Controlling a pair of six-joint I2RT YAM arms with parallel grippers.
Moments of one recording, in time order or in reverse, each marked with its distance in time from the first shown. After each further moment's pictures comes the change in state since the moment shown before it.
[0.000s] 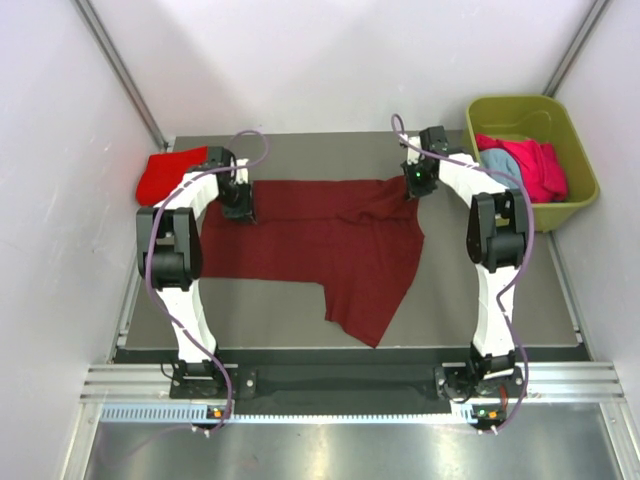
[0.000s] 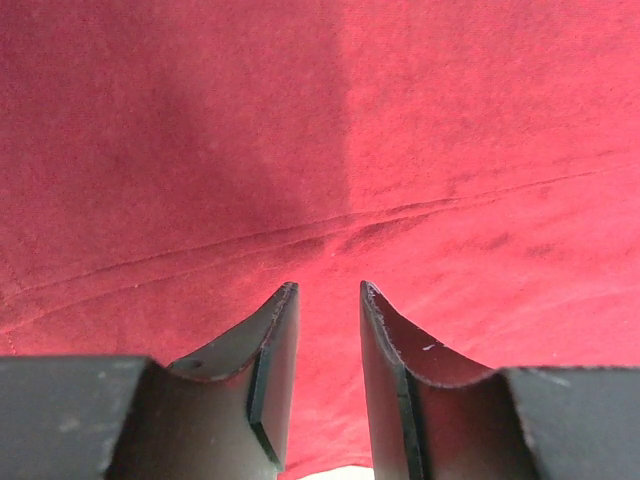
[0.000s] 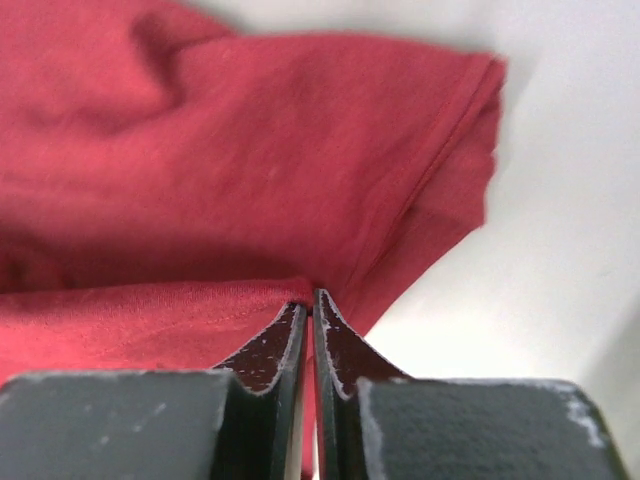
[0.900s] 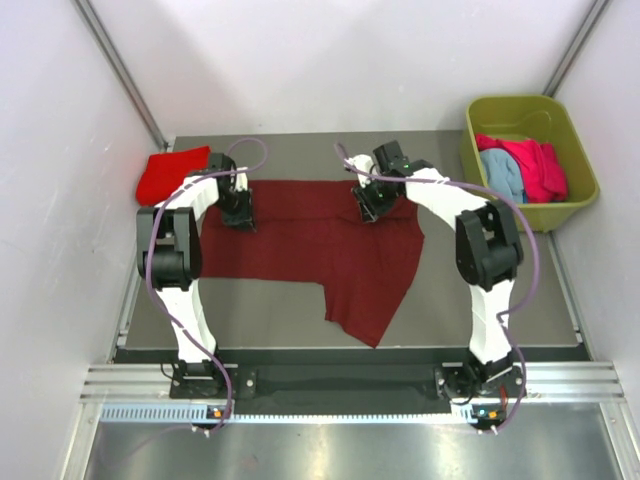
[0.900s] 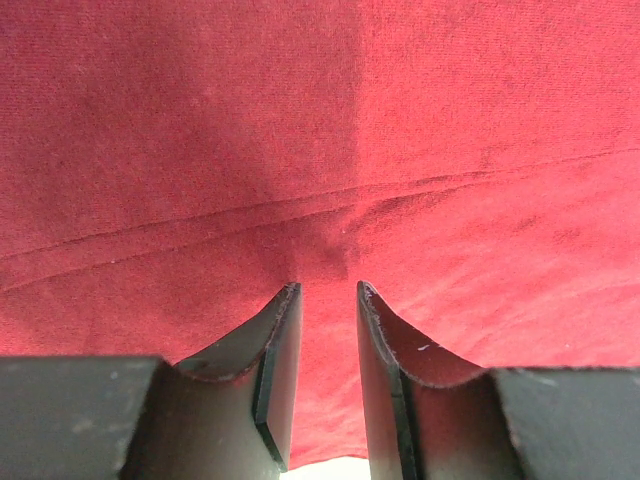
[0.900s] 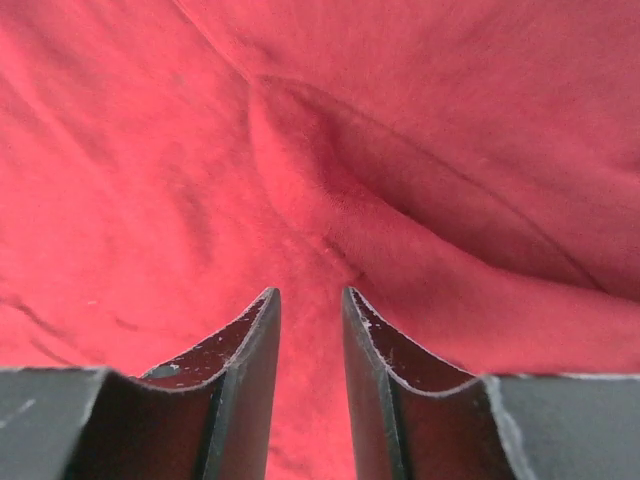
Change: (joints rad) left arm 0.007 0.000 -0.051 -0.013 -0.002 -0.026; right arm 0.254 -0.163 -0.158 0.030 -0.125 -0.179
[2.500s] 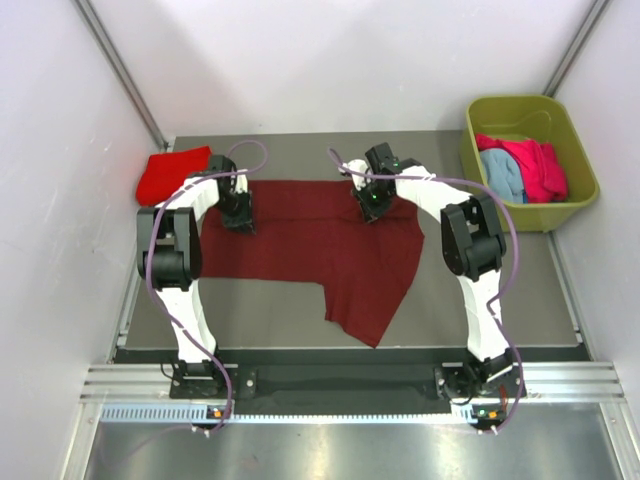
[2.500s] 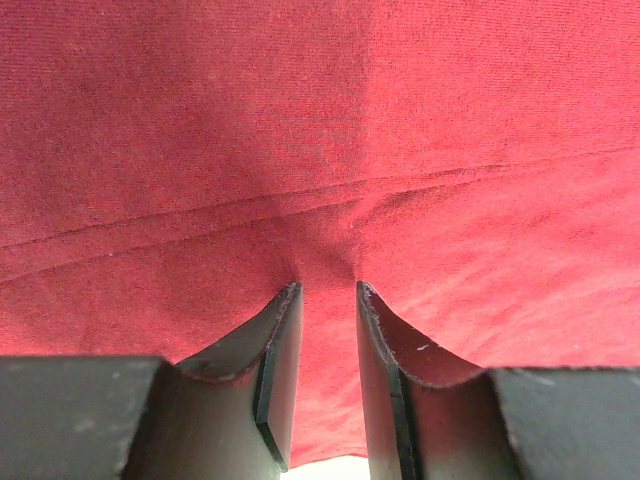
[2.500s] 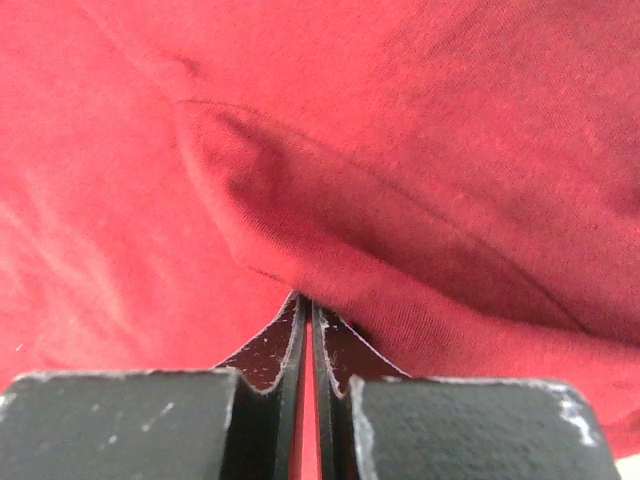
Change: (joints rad) left arm 0.000 -0.002 -0.016 0.001 -0.011 -0.005; right arm 0.007 0.171 0.131 -0.064 0.068 -0.029
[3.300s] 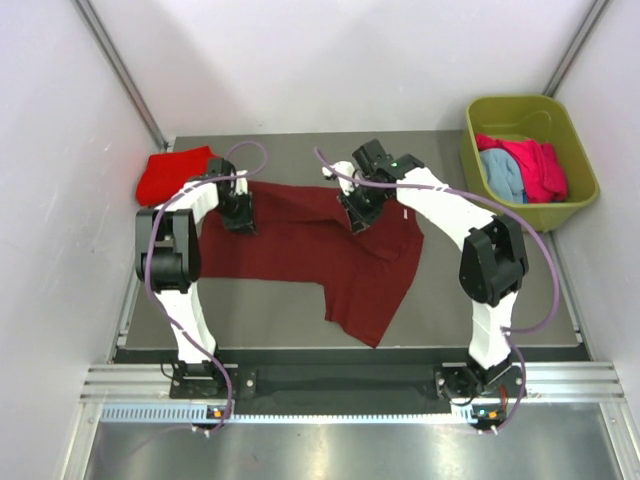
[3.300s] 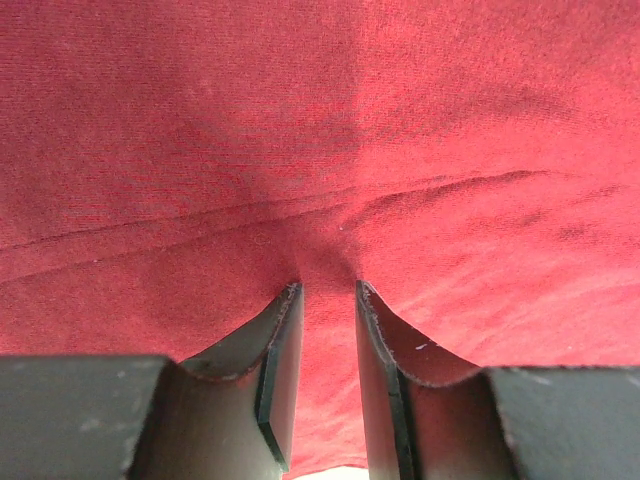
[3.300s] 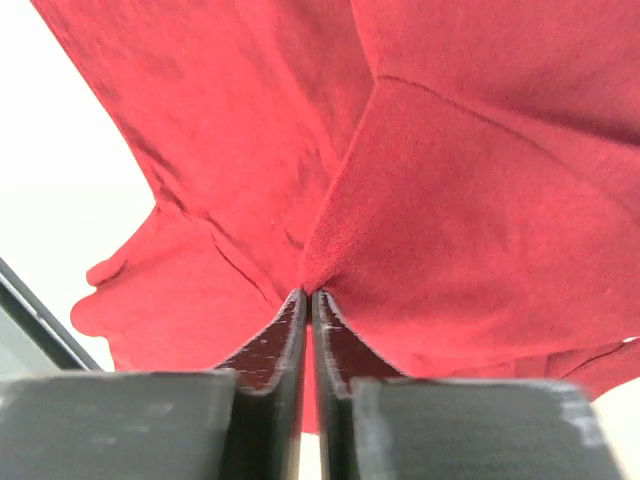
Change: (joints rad) left arm 0.000 -0.020 -0.051 0.061 0.027 -0.008; right arm 0.139 -0.263 -0.030 -0.220 -0.071 0.057
